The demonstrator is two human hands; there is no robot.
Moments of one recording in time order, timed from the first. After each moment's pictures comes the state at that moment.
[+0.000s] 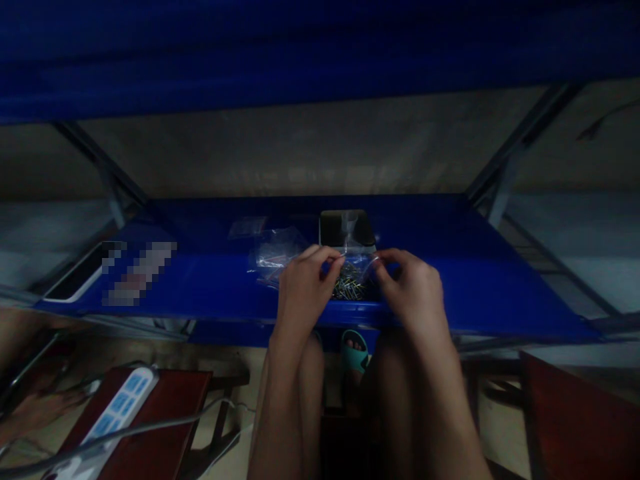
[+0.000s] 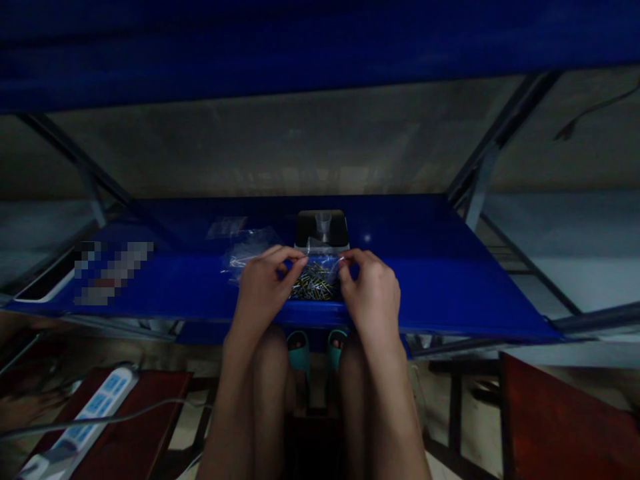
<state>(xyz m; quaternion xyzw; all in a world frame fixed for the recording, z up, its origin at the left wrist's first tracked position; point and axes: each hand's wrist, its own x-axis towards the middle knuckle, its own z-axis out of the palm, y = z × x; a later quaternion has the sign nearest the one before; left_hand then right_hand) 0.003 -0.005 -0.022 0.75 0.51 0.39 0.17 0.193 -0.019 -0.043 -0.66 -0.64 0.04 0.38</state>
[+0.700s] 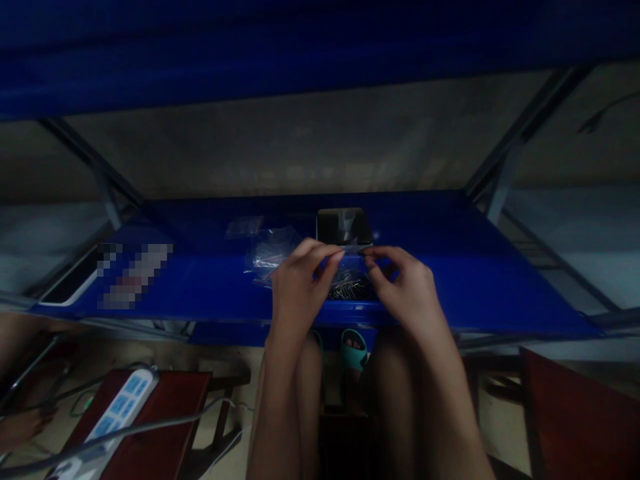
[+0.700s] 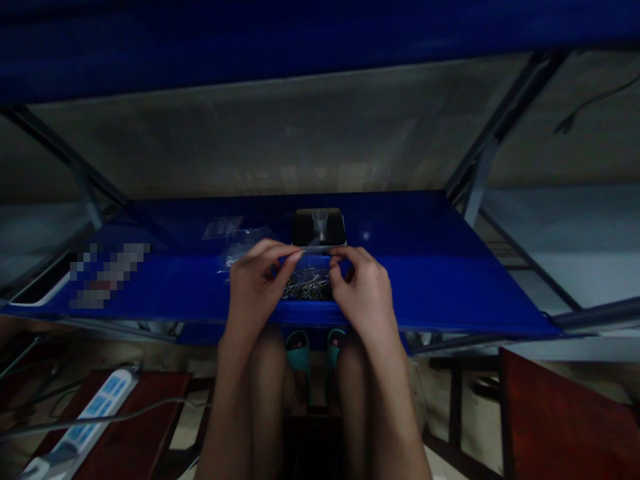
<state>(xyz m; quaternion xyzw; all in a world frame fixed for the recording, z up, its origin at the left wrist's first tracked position) 0.000 -0.011 -0.017 0.74 0.47 0.47 0.11 0.189 -0.018 -0.040 -0.60 -0.65 0.13 0.44</state>
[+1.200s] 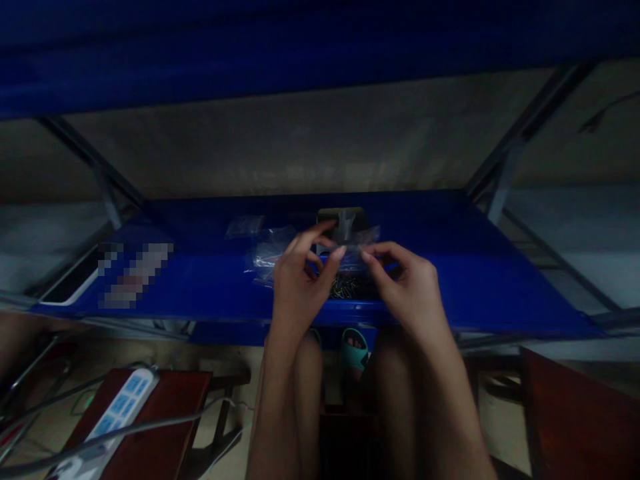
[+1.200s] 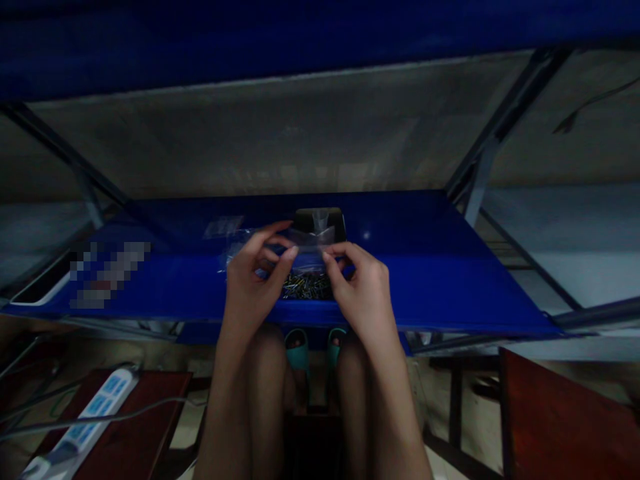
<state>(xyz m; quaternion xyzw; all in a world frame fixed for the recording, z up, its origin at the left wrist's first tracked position) 0.003 -0.013 -0.008 0.68 0.47 0.52 0.22 0.180 -0.022 -0.024 -0.56 -0.63 0.19 0.50</state>
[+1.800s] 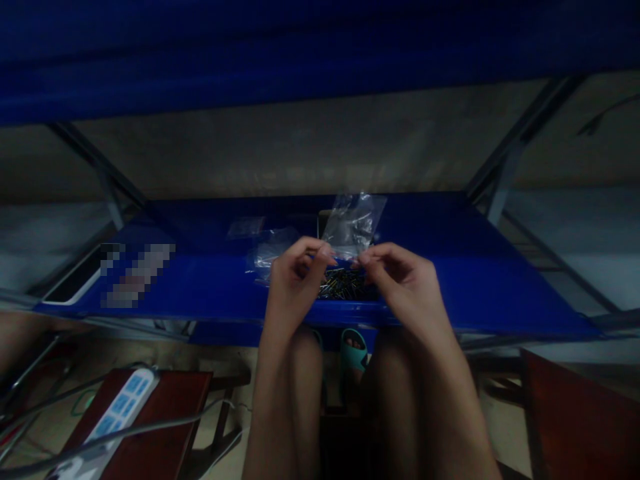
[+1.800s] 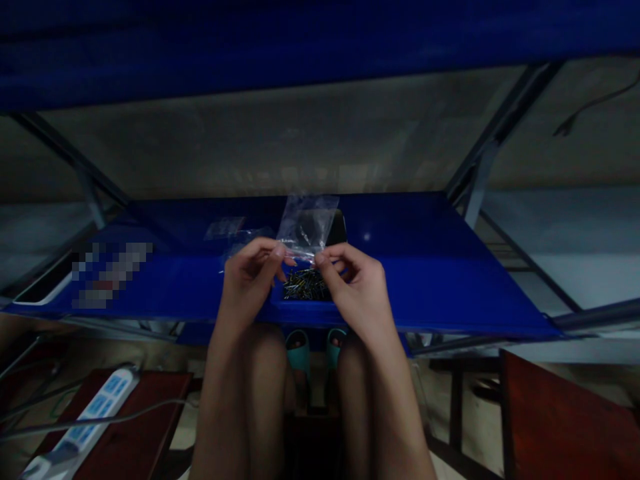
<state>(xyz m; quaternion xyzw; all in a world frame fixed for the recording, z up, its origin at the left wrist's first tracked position) -0.004 -0.012 -0.005 0.63 0.45 0.53 0.35 0.174 -0.025 -0.016 -0.50 -0.57 0.35 0.56</state>
